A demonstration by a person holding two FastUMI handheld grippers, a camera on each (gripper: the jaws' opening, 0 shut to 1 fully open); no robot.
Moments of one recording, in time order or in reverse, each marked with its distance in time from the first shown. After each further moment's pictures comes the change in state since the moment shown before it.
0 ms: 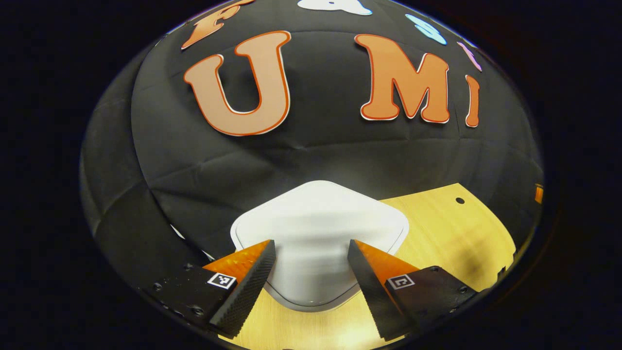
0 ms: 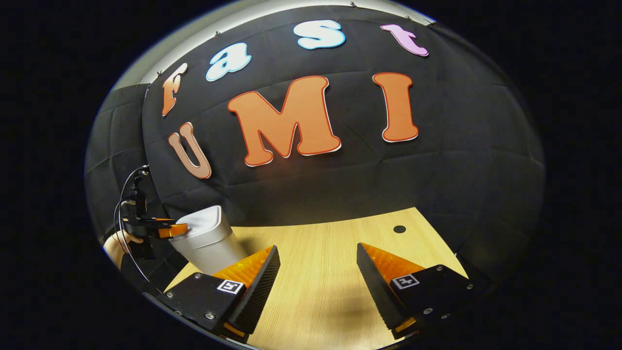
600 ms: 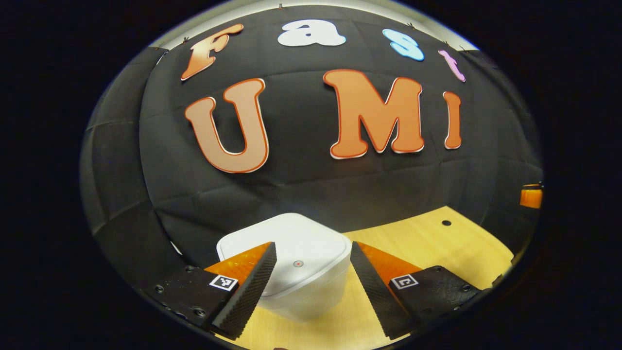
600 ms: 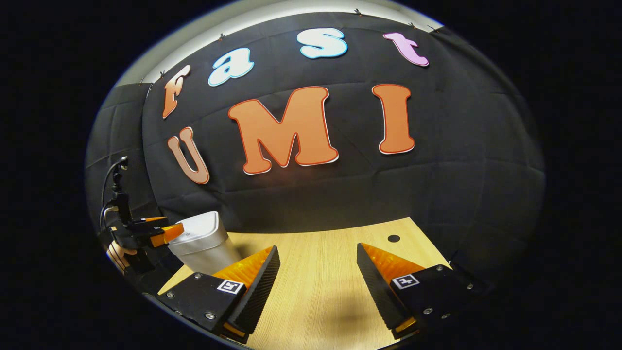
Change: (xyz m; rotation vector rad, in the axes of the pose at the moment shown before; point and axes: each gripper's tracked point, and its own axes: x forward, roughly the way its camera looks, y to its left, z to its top) left arm -0.063 -0.070 0.052 -0.047 -0.281 -0.033; right arm -0.006 -0.001 0.015 -0.034 -0.072 -0.037
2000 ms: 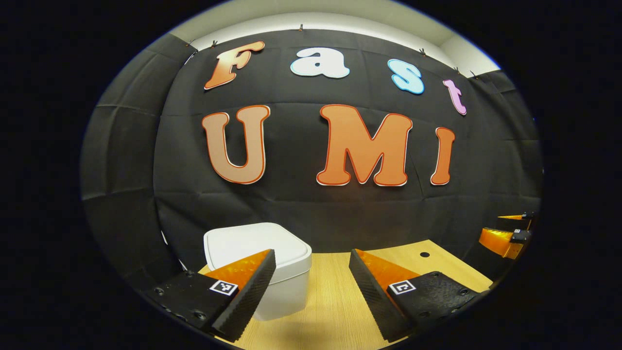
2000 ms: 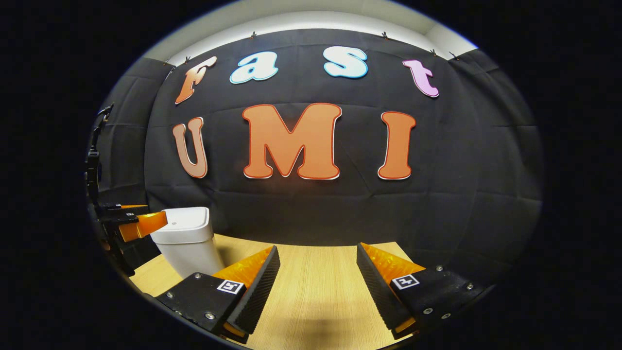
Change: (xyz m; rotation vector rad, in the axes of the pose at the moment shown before) left arm -0.058 -0.052 0.004 -0.128 -0.122 0.030; right arm -0.001 0.016 -0.007 -0.152 -0.128 -0.065
